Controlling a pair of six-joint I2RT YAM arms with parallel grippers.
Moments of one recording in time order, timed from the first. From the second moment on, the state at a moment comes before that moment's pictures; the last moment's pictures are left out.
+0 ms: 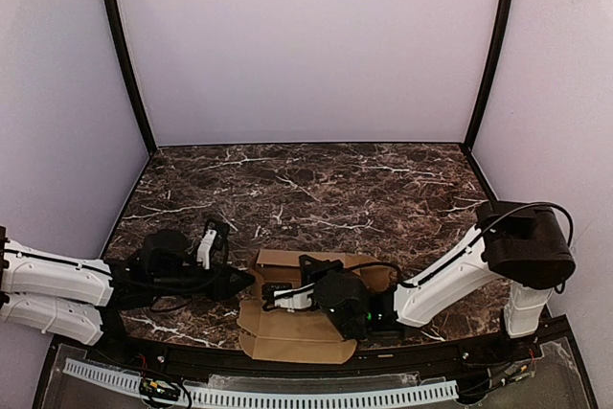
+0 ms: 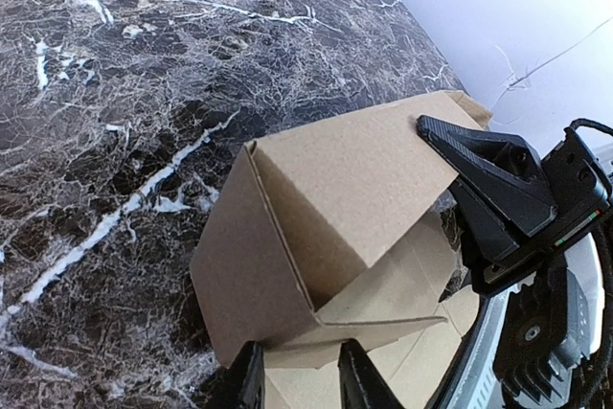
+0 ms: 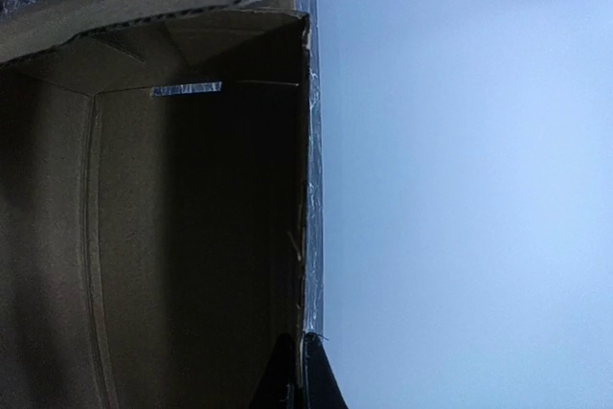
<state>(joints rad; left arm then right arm) -0.90 1.09 0.26 0.31 0.17 -0.64 1.43 1.91 0.82 0.72 0.89 -1.13</state>
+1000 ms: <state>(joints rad) -0.91 1.13 0.21 0.36 0.09 -0.55 1.45 2.03 0.83 0.96 0.95 -1.28</state>
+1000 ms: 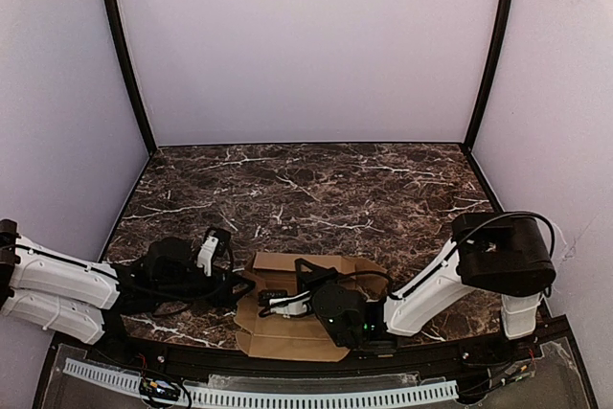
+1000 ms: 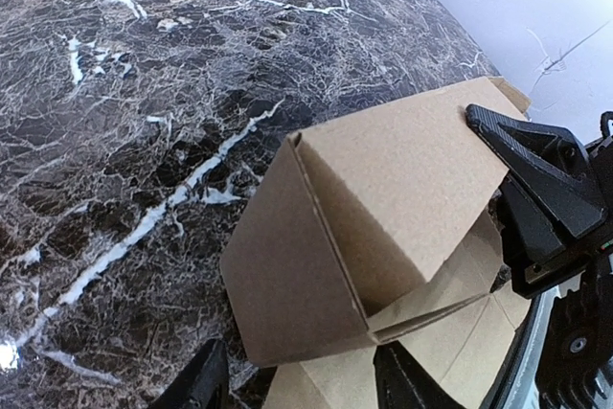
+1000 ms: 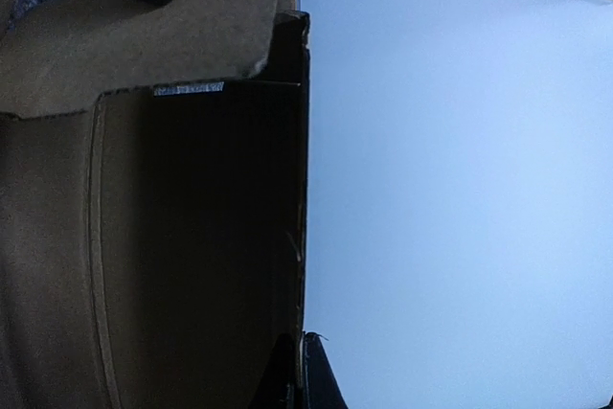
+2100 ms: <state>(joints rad) -1.04 1.46 0.28 0.64 -0.16 -0.48 1.47 2.00 0.91 0.72 1.00 -1.02</state>
